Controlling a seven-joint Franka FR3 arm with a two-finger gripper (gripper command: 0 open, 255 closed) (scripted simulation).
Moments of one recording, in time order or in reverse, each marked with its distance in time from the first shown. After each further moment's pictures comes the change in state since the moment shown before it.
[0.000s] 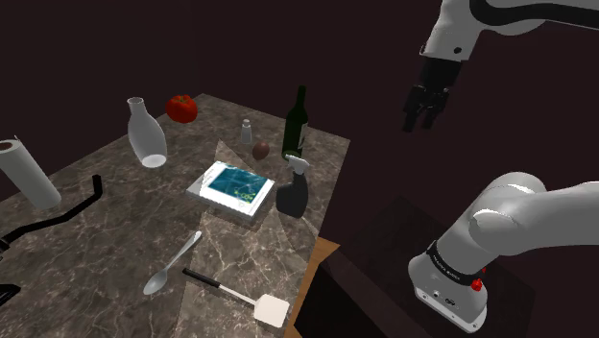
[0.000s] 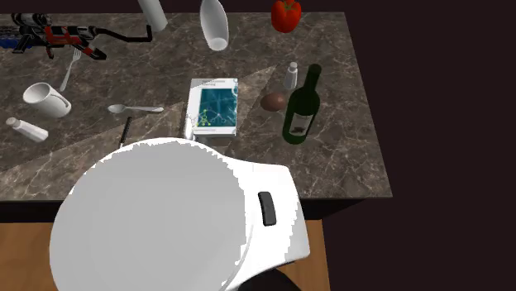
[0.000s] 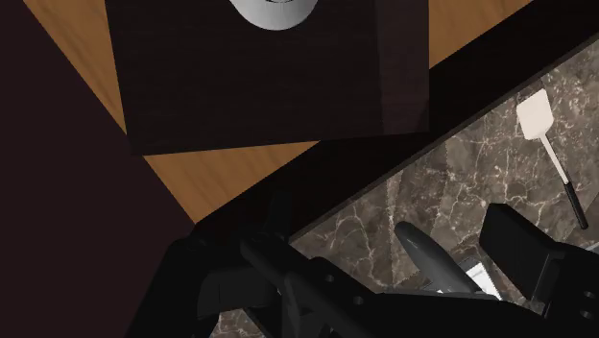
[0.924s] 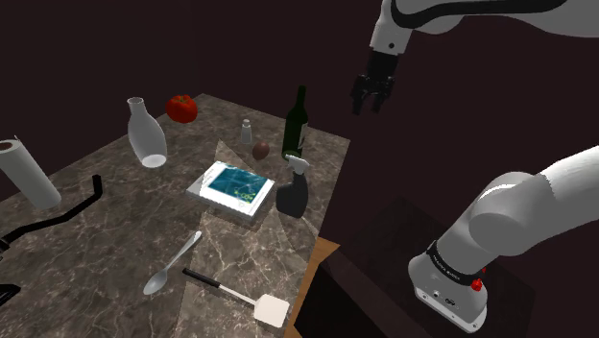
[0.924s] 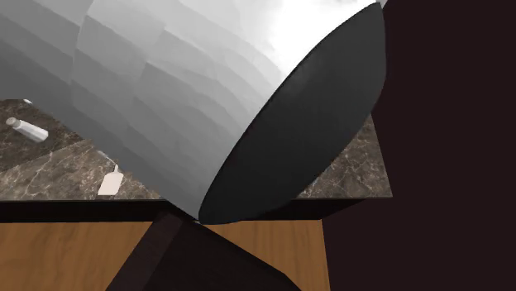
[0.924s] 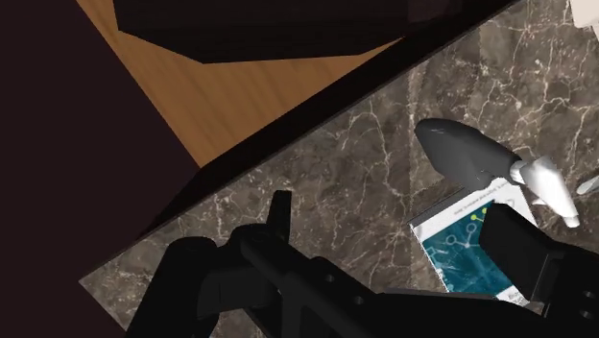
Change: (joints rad) arm 0.018 0.424 0.007 0.218 -0.011 0.279 -0.030
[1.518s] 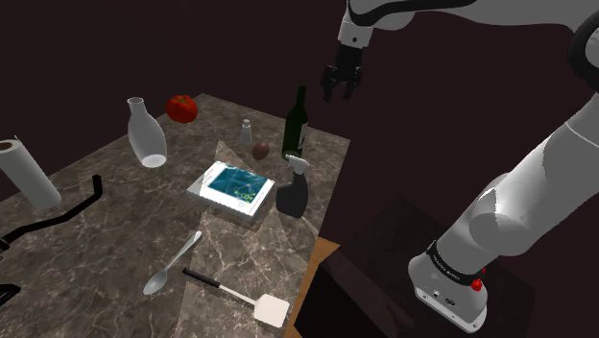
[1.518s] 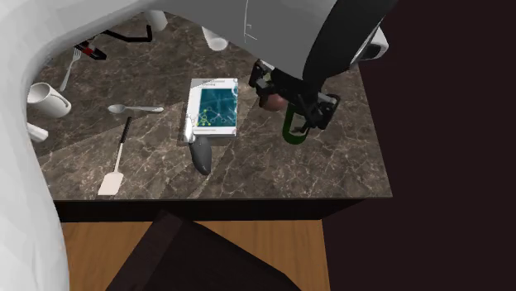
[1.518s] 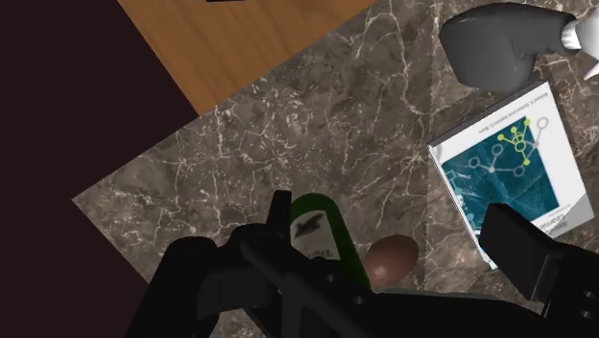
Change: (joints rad) arm 0.004 0.323 -0.001 0.280 -0.008 0.097 -0.014
